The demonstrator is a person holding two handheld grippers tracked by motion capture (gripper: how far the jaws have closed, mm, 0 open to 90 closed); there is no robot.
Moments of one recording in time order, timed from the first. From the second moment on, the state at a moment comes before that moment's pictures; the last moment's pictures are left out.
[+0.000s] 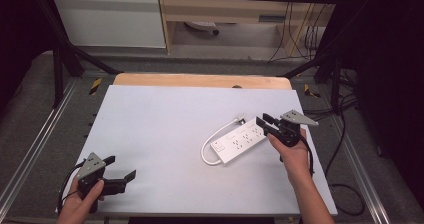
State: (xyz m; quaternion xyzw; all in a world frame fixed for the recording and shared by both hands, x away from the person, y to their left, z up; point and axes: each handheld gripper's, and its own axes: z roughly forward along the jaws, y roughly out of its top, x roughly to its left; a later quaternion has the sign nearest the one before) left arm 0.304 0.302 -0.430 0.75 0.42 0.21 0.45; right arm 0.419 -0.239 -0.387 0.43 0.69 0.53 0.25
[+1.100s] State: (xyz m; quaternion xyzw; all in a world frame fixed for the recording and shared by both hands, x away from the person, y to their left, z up) left arm 0.304 0.302 -0.430 0.75 0.43 0.21 0.45; right arm 0.397 -0.264 -0.371 0.44 0.68 0.54 0.25
